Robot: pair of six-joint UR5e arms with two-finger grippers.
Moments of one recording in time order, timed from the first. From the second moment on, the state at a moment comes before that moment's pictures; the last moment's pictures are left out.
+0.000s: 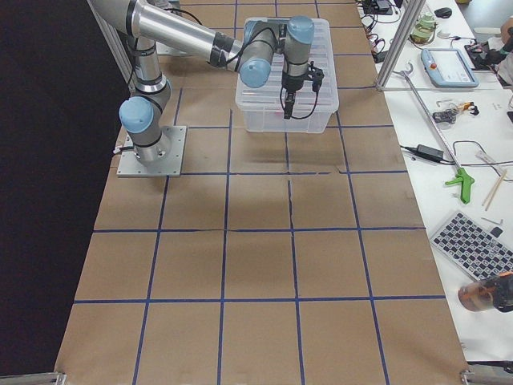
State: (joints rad) left arm -1.63 -1.64 -1.47 -1.51 1.59 -0.08; right arm 1.39 -1.44 1.77 -1.90 -1.58 -0.02
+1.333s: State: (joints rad) left arm -1.58 -1.67 -1.46 -1.48 1.57 -0.06; right arm 1.34 -1.43 1.79 -1.92 -1.65 -0.20
